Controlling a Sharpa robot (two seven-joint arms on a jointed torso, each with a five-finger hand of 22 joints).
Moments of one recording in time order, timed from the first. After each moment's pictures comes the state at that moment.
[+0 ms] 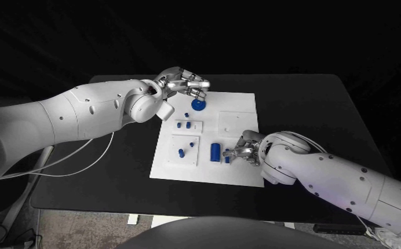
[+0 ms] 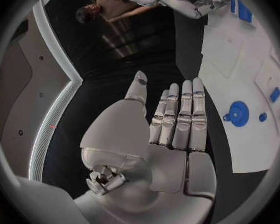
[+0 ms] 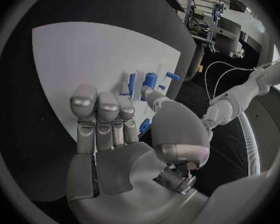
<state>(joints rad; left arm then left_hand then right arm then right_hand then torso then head) 1.22 -0.73 -0.13 1.23 -0.26 -0.04 0.27 1.31 0.03 -0.16 -0.03 0.11 1.01 0.15 0.07 0.06 1.16 0.13 0.06 0.06 1.17 0.12 0.06 0.08 0.09 1.05 0.10 0.23 0.08 0.88 -0.59 0.09 1.46 -1.26 -0.08 -0.62 0.98 -0.13 0.39 0.04 0.14 1.28 0.03 0.06 0.09 1.36 -0.05 1.03 1.24 1.46 -0.09 0.98 1.11 0.06 1.46 -0.11 0.83 1.31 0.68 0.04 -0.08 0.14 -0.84</state>
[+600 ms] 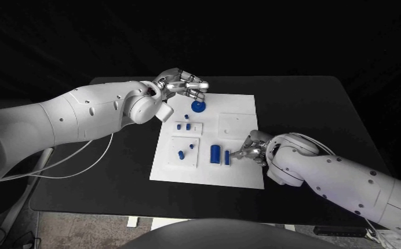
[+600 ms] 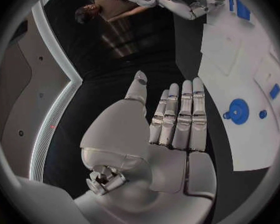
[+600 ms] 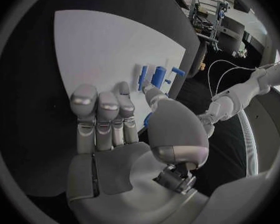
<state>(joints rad) 1.22 -0.73 -0.13 1.21 -0.26 -0.04 0.27 1.31 0.03 -0.16 -0.03 0.11 1.01 0.15 0.07 0.06 1.16 0.13 0.06 0.06 1.17 0.12 0.06 0.08 0.09 1.05 0.10 0.23 0.08 0.88 -0.64 0.10 1.45 -1.28 -0.11 -0.58 1.08 -0.14 0.21 0.06 0.14 1.26 0.04 0.06 0.08 1.34 -0.04 1.01 1.22 1.46 -0.09 0.97 1.10 0.06 1.46 -0.11 0.82 1.31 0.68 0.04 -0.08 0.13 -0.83</state>
